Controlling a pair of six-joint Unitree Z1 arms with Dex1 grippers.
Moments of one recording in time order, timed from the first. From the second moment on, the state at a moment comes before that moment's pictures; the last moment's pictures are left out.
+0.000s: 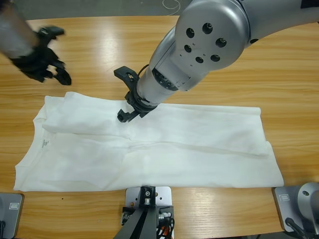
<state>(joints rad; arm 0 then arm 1) -0.64 1.85 -1.49 1.09 0.18 -0.28 0.97 2.09 -1.42 0.43 0.17 0.24</state>
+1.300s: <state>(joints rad) -0.74 1.75 -1.00 0.76 0.01 -0.31 0.92 2.18 -1.52 0.35 0.48 0.24</state>
